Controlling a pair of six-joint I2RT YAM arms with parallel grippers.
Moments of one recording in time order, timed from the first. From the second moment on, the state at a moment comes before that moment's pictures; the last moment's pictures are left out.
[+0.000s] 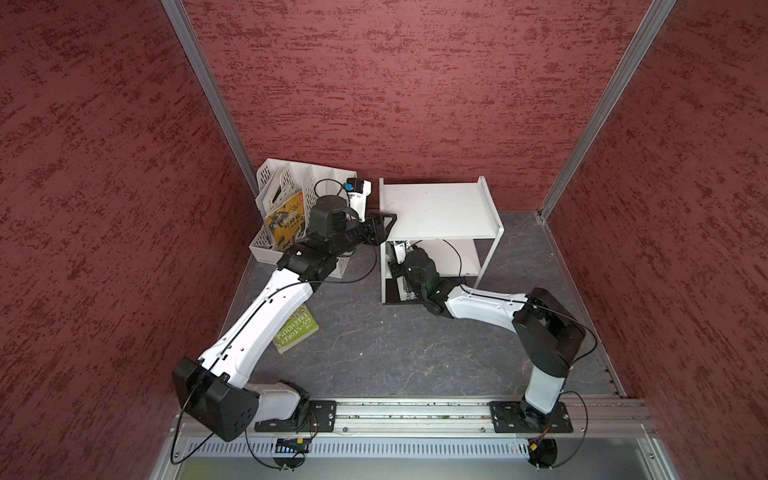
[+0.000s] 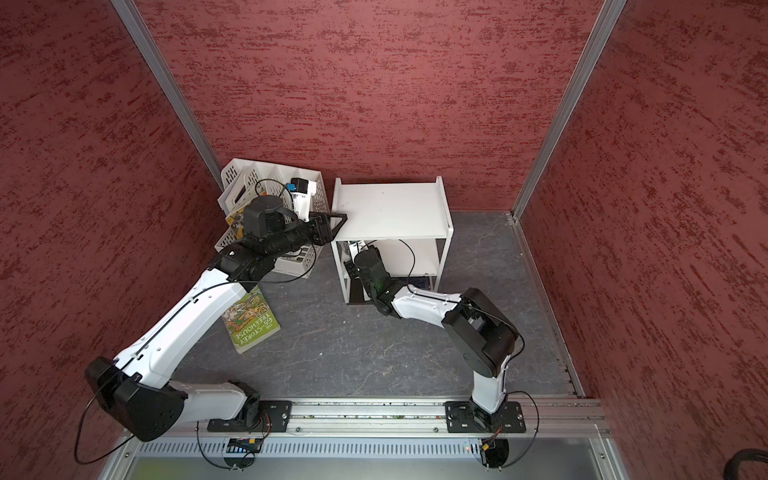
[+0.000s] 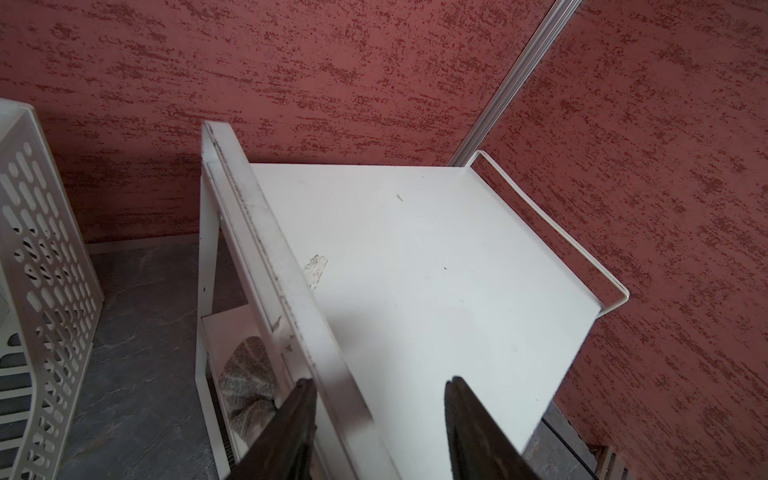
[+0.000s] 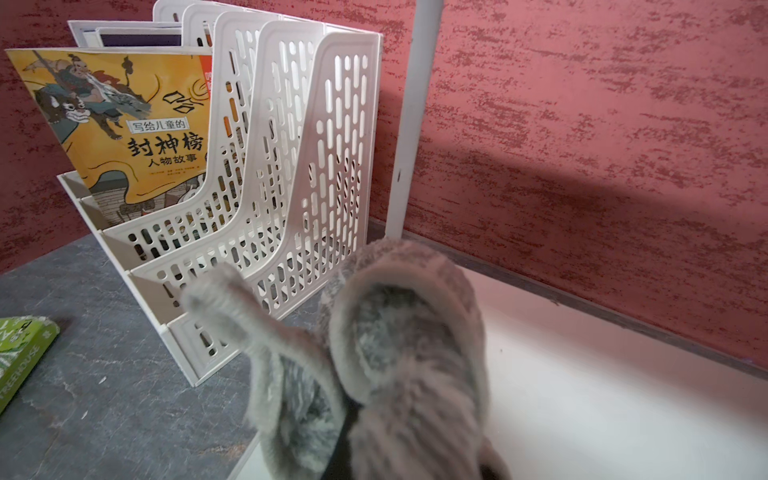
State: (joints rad) left arm -0.46 1.33 1.38 -0.32 0.25 -0.39; right arm 0.81 1.85 1.15 0.48 0.40 0.02
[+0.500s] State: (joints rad) left arm -0.46 1.33 1.37 -0.31 0.24 -0.39; right arm 0.77 1.96 1.30 0.44 0.42 0.06
